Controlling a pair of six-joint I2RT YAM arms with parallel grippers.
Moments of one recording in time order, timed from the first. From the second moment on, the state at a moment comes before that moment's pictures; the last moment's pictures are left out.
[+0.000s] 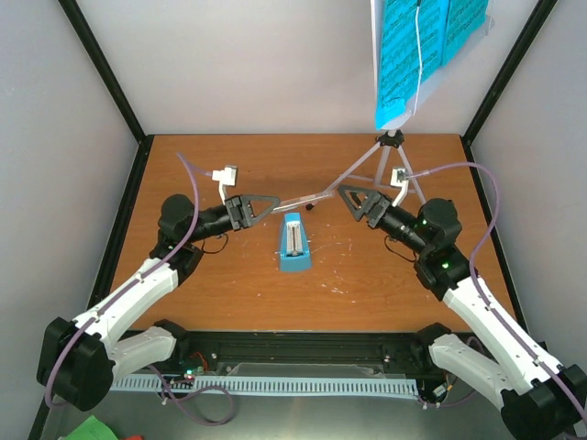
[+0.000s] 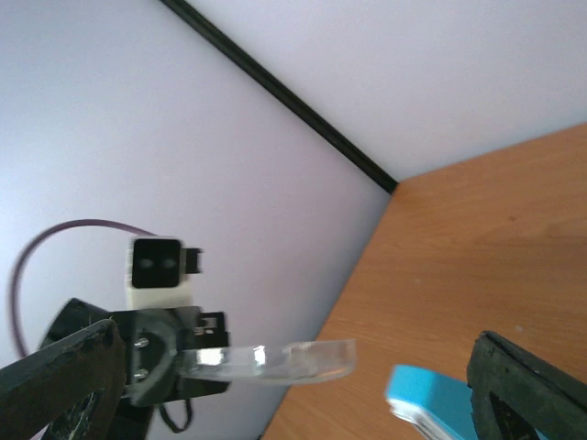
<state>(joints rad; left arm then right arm) -0.44 1.04 0.66 0.56 0.84 -1.10 0.41 0.85 0.72 0.15 -0.49 0.88</state>
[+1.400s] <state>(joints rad) -0.44 1.03 0.67 0.64 0.73 -1.19 0.72 1.12 0.82 0.42 -0.18 1.08</state>
